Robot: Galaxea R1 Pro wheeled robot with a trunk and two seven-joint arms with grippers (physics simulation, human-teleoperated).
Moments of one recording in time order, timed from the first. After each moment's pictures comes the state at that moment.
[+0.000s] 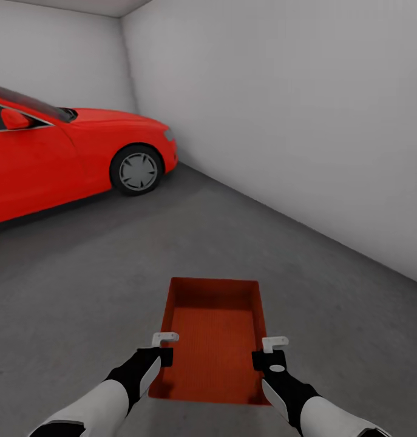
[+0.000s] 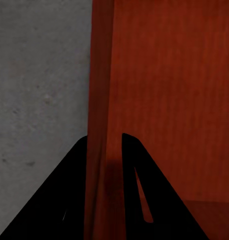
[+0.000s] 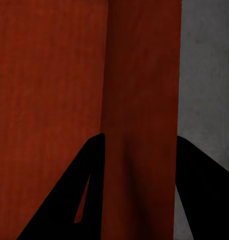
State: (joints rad) left arm -0.71 -0.14 -0.01 -0.27 0.02 0.28 0.15; right arm -0.65 0.06 0.50 -0.24 -0.38 -0.04 -0.30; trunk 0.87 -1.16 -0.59
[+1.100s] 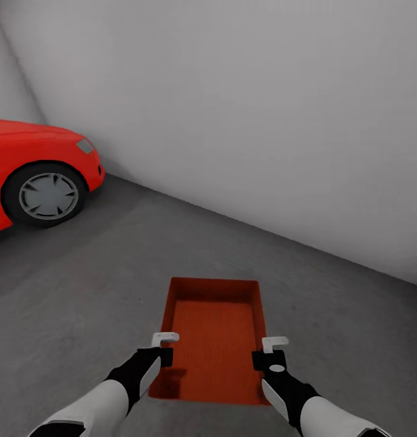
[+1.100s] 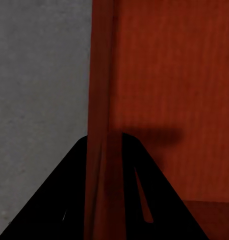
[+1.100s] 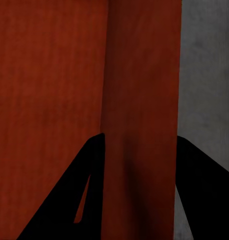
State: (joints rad) left arm -0.71 -0.14 -0.01 -0.27 0.02 0.28 0.15; right arm -0.65 0.06 0.50 -0.24 -0.38 -0.04 -0.30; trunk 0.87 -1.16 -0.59
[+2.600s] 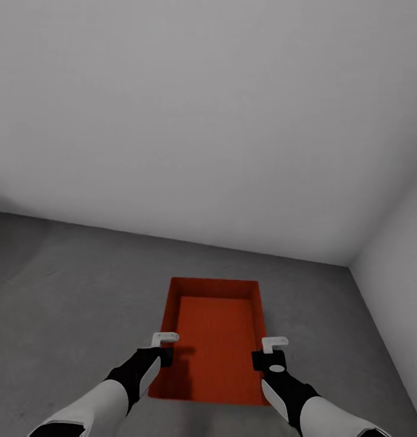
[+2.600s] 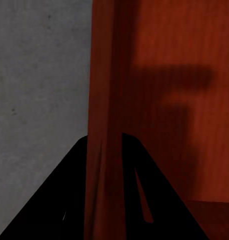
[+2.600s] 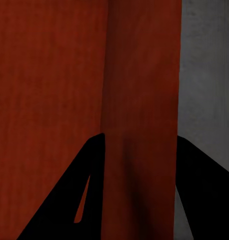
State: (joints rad) left arm -0.71 -0.14 -0.01 -0.27 0.02 0.28 0.15; right arm -0.65 0.06 0.50 -0.24 -0.38 -0.04 -0.30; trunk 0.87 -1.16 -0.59
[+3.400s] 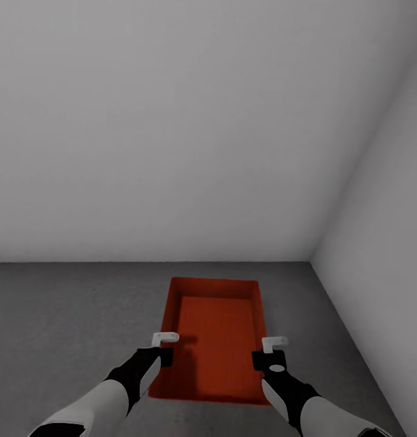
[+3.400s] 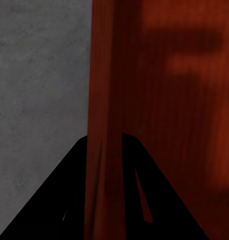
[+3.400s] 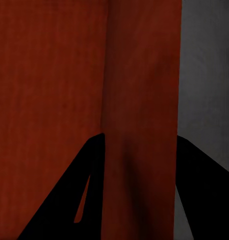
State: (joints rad) left arm -0.71 -0.14 -0.01 -0.27 0.02 0.28 0.15; right arm -0.65 0.06 0.50 -0.24 -0.38 -0.04 -0.30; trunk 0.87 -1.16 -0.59
